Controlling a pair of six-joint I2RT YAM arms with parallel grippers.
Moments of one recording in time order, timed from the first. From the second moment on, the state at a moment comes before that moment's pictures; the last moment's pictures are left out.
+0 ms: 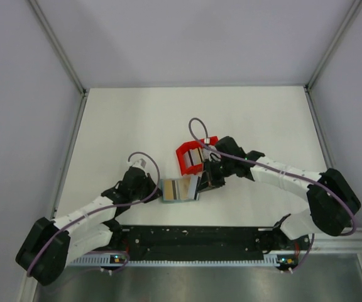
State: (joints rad) left arm -0.56 0.98 0.26 -0.06 0.12 -0.90; right arm 0.72 1.41 0.85 -0.33 -0.56 0.71
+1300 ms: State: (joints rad) left arm -0.56 0.87 0.31 -0.10 0.22 -0.83; right arm 0.97 1.58 1.12 -0.30 -0.19 0.69
